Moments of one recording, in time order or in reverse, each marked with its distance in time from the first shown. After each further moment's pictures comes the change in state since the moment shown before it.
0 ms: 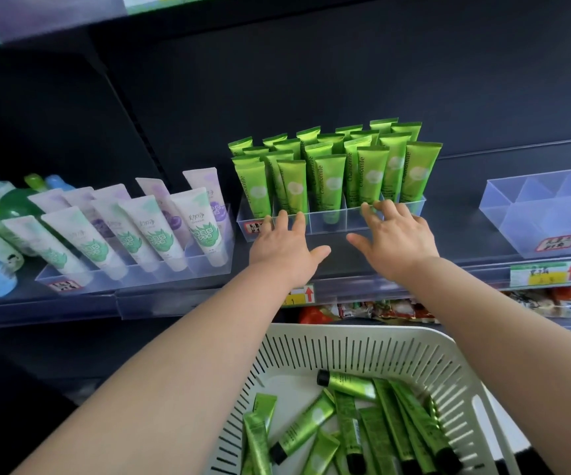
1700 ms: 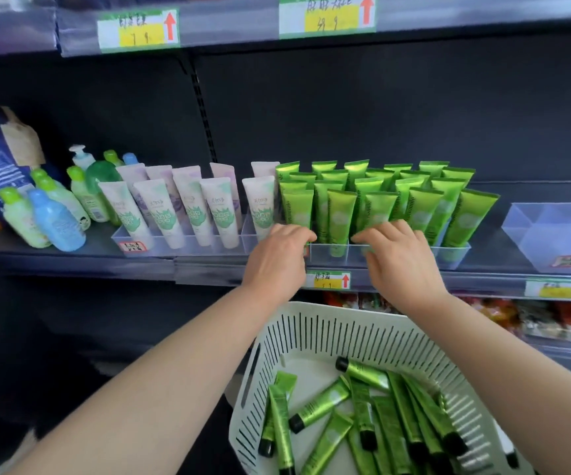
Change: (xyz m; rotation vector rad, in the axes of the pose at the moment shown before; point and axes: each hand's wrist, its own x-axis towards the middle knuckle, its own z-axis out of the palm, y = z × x) left_hand -0.094 -0.078 -0.012 -0.311 0.429 0.225; right_hand -0.077 -0.078 -0.044 0.131 0.356 -0.298
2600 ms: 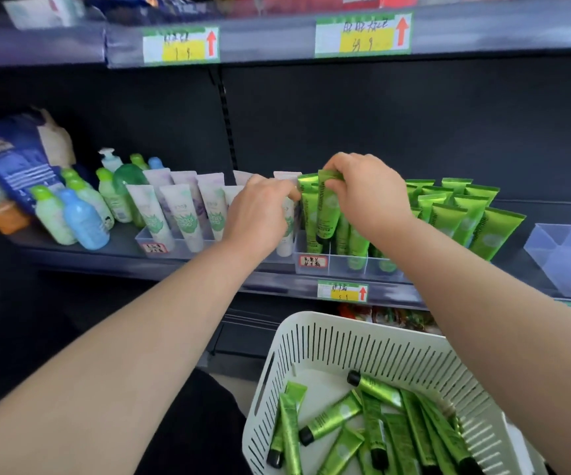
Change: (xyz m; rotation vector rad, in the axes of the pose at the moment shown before) left_hand 0.038 -0.029 -0.069 0.080 0.264 -0.061; right_hand 0.115 -0.058 -0.035 0.121 0.047 -0.012
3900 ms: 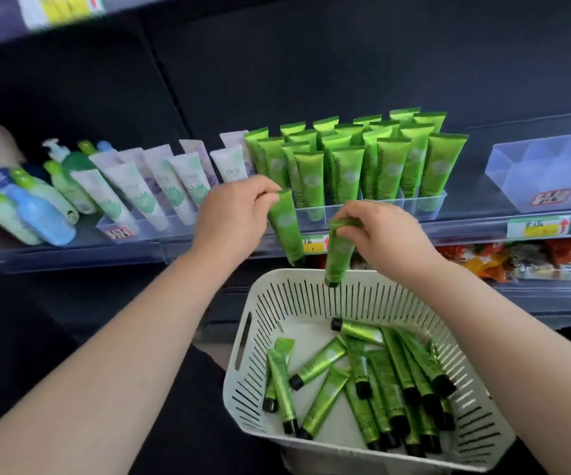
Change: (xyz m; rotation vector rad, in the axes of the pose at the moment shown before) left_hand -0.053 0.054 -0.002 -0.148 -0.124 -0.005; right_hand -0.141 0.054 -0.008 0.248 -0.255 0.186
